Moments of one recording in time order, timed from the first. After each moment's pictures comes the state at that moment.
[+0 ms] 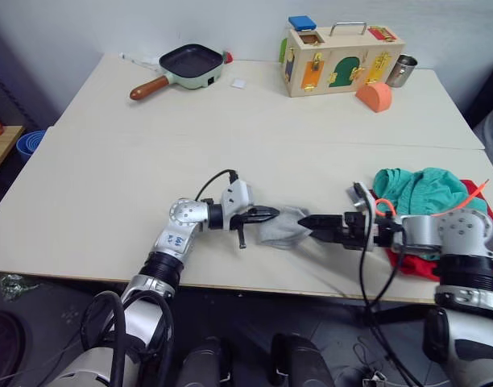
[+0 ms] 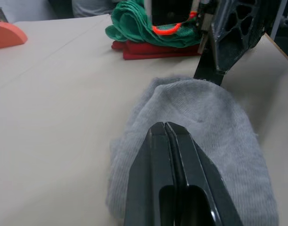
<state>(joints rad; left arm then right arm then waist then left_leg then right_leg) -0.75 0.20 -0.18 0.66 -0.10 -0.19 -1.02 -0.68 -0.52 -0.30 0.32 1.09 1.60 0.36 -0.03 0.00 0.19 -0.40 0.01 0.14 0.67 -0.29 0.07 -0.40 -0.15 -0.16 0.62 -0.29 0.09</state>
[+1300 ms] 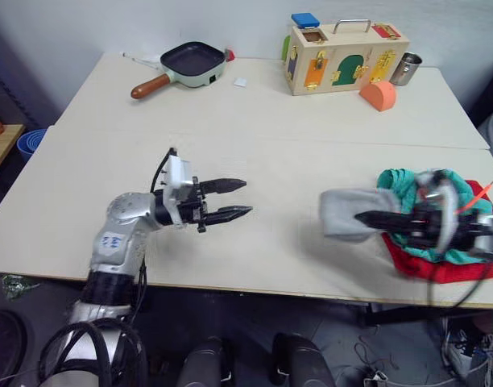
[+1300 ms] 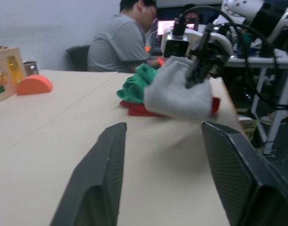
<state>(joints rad) -0.52 0.47 0.04 -0.08 -0.57 0.33 -1.09 -0.46 -1.03 -0.52 0.28 1.43 1.61 0.52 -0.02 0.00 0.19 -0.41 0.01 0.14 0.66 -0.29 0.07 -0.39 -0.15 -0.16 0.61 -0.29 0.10</state>
